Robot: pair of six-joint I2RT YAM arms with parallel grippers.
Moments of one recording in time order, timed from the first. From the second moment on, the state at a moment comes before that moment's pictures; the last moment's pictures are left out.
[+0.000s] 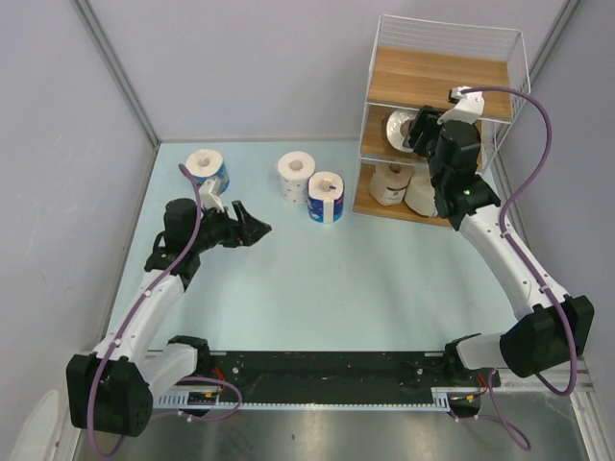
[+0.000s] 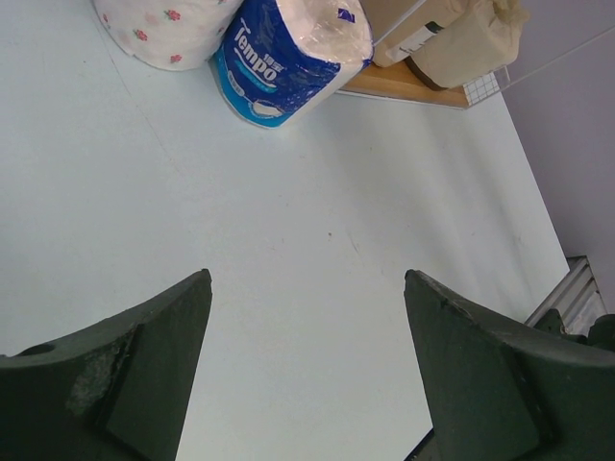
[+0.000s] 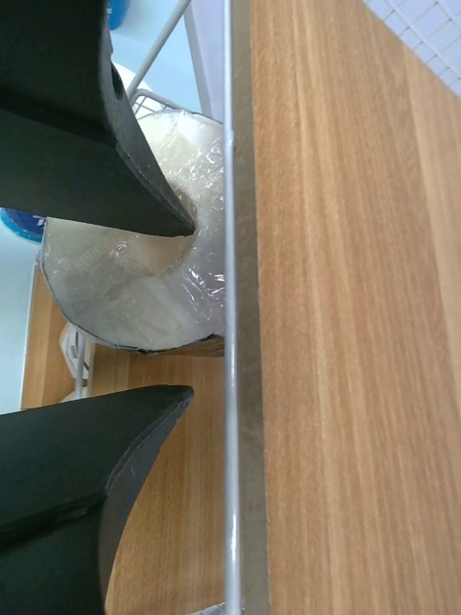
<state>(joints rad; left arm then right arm) -0.12 1.00 0.68 -0.10 0.55 -0.41 0.32 1.35 1.32 -0.02 0.38 0.24</state>
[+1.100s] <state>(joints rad) -0.11 0.98 0.67 -0.12 0.55 -0.41 0.28 1.37 1.32 0.03 0.32 0.27</state>
